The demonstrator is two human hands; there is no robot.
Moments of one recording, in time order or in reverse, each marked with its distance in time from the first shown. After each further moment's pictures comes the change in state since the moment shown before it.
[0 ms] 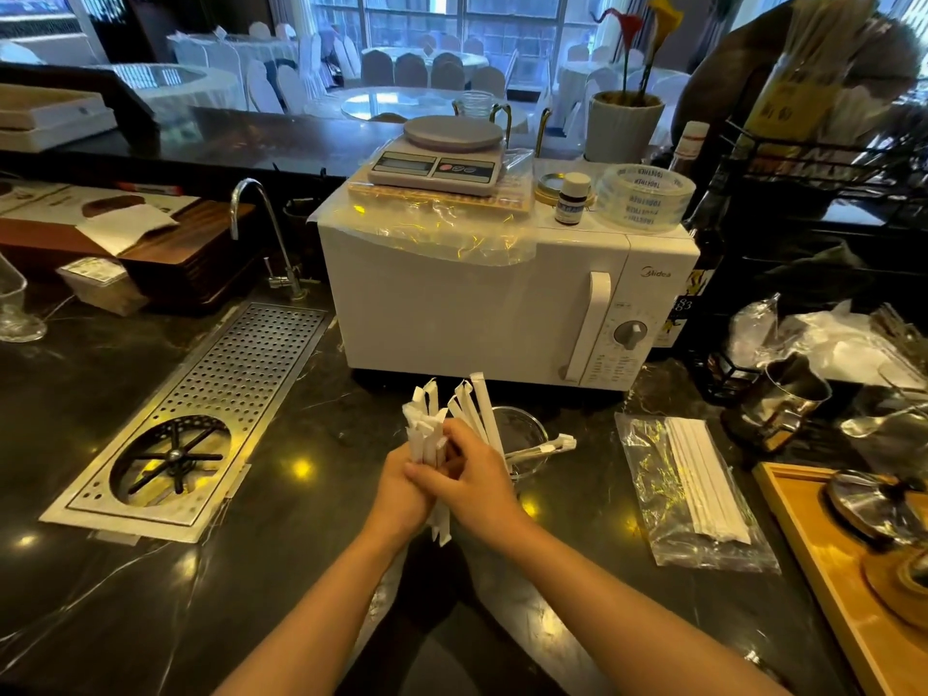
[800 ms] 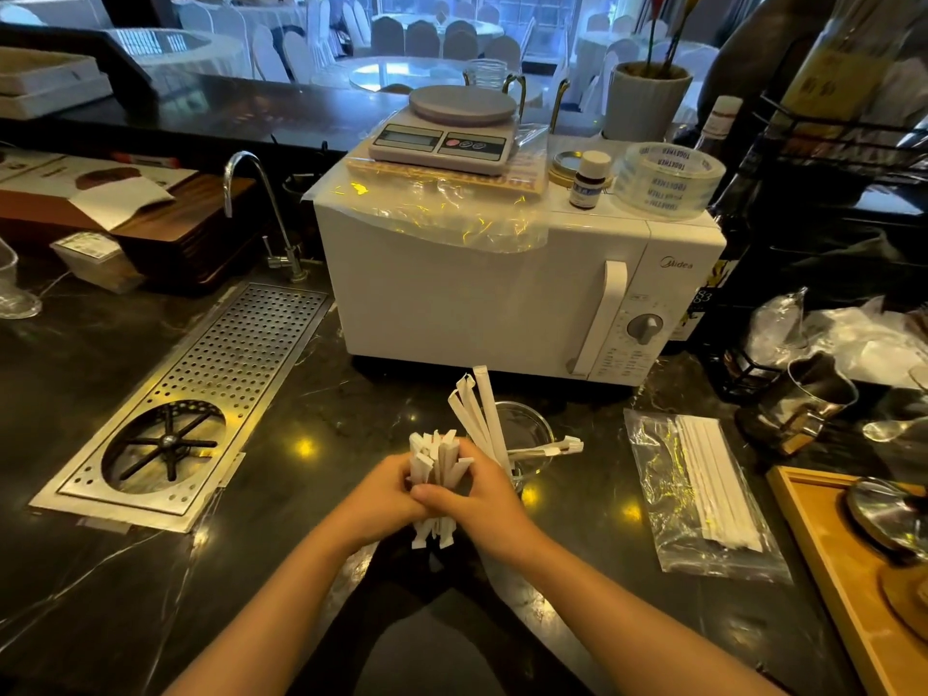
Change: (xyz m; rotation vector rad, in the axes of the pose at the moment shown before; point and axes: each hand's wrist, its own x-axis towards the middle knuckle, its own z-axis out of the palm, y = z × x) left_hand 0.009 -0.006 -0.034 0.325 -0.382 -0.181; right_hand -0.006 0.024 -0.007 0.210 -0.124 0.168
